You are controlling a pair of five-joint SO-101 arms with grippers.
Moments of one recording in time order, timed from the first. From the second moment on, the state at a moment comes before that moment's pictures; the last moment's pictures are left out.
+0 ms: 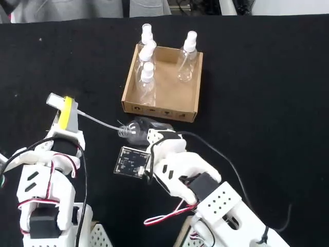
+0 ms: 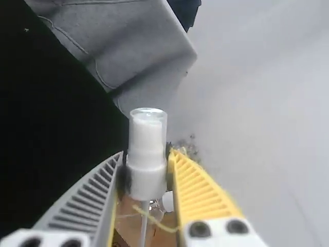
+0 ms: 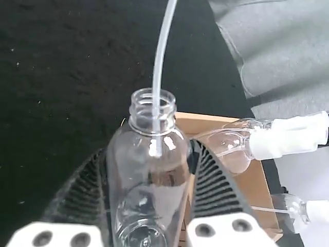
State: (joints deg) left arm -6.4 -104.6 70.8 45.5 51.8; right arm -38.9 -62.9 77.1 22.4 48.5
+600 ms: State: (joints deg) left arm -6.5 -104.7 74.3 45.4 51.8; right arm -39.6 -62.9 77.1 20.4 44.2
